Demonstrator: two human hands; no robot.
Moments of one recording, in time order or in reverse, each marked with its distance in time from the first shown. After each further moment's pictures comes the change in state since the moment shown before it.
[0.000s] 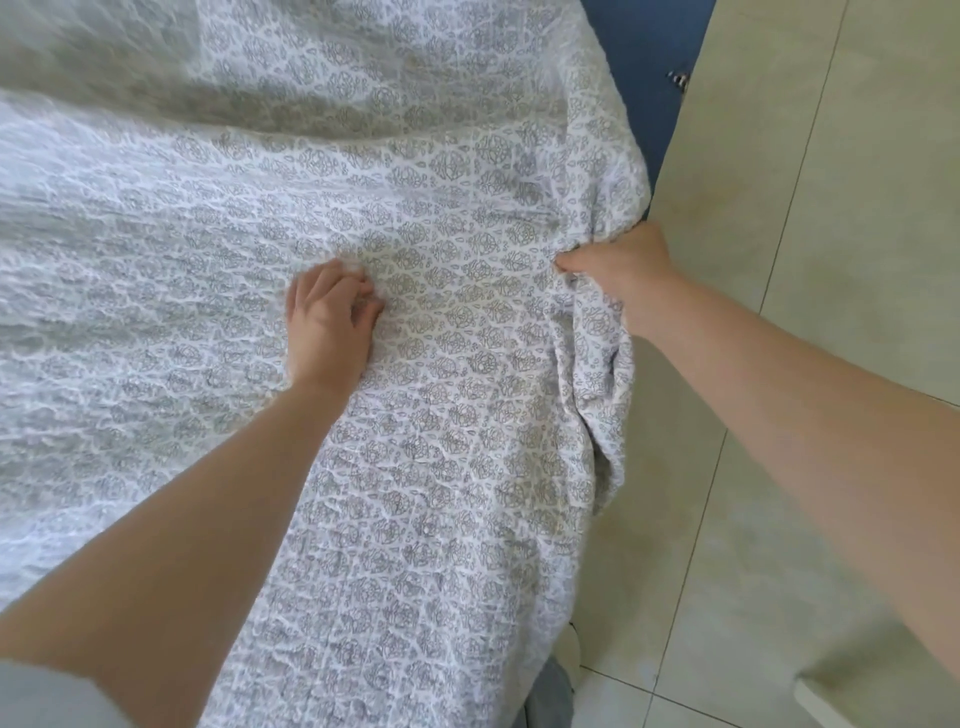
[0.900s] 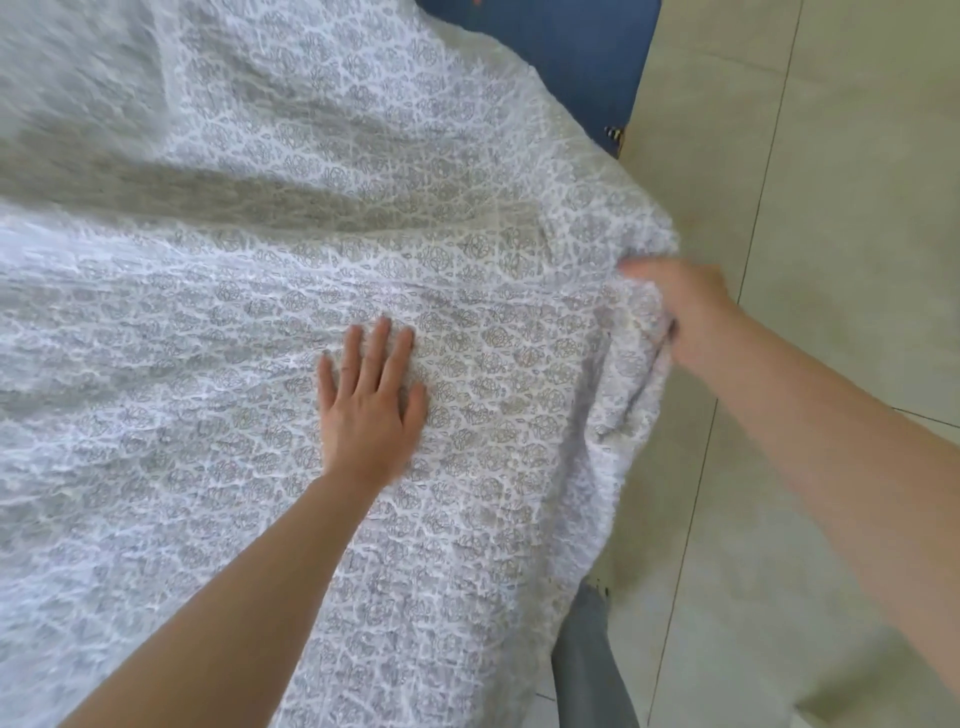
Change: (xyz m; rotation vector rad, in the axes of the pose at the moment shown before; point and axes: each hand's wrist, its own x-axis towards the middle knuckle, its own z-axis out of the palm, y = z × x) left_hand -0.032 0.073 0.035 0.313 -0.359 0.004; right_hand 0.030 0.025 -0.094 0.421 0.080 0.149
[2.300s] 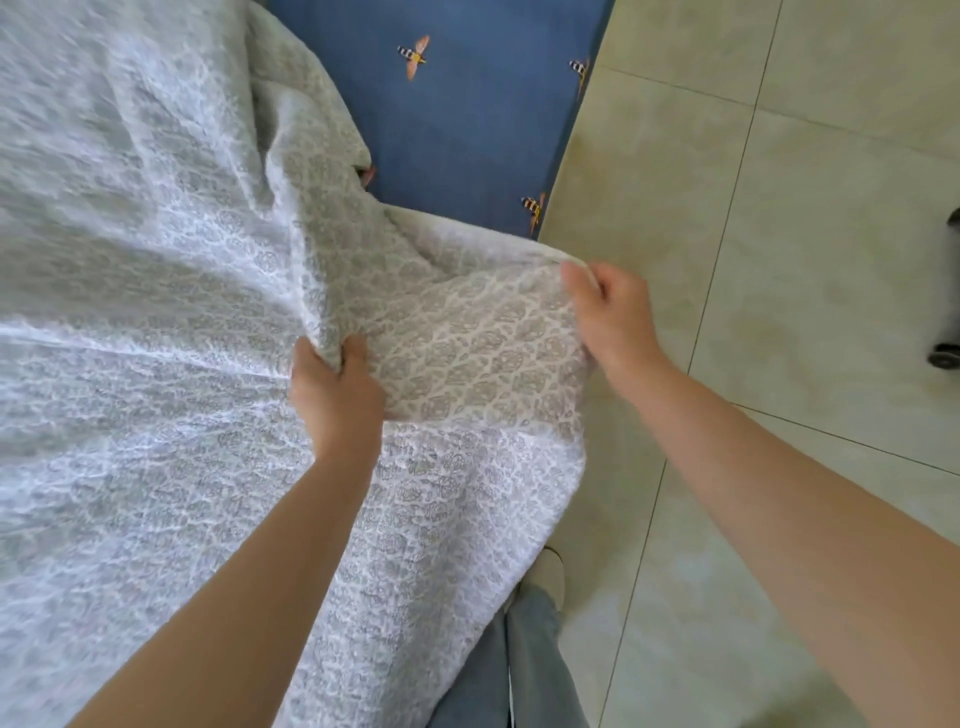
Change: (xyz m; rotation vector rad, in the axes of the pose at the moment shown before) left_hand 0.060 0.139 -0.103 -0.914 0.409 -0.679; right_hand 0.029 -0.043 -0.035 -0.203 -0.129 -0.475
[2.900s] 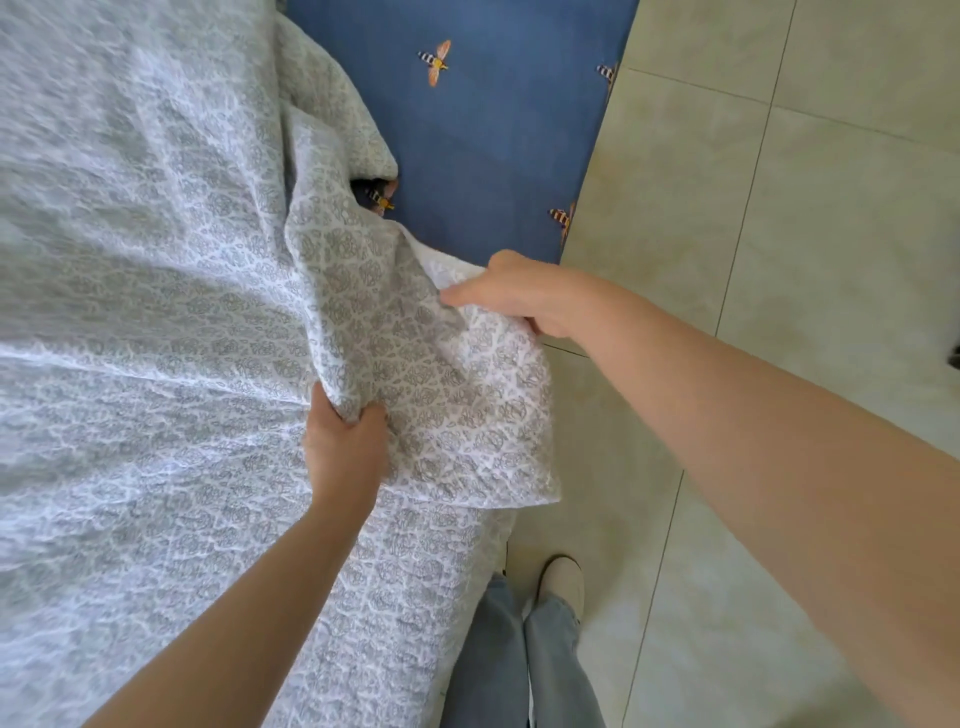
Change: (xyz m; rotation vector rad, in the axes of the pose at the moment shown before) left_hand 0.015 -0.024 -0.030 0.079 -0.251 -0.157; right_hand 0.036 -0.072 0.090 -0.249 -0.626 0.232
